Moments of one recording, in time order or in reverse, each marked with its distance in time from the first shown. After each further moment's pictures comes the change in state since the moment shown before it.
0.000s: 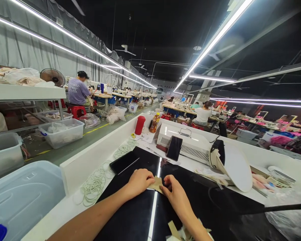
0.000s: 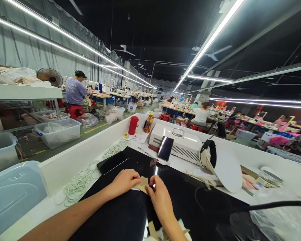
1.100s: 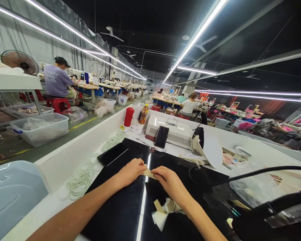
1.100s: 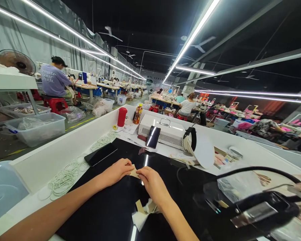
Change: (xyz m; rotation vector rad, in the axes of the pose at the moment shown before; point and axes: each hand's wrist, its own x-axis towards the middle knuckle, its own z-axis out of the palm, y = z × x) left_hand 0.002 -0.016 0.014 0.097 -0.075 0.374; right_hand -0.018 -0.038 -0.054 -0.047 -0.207 -0.165
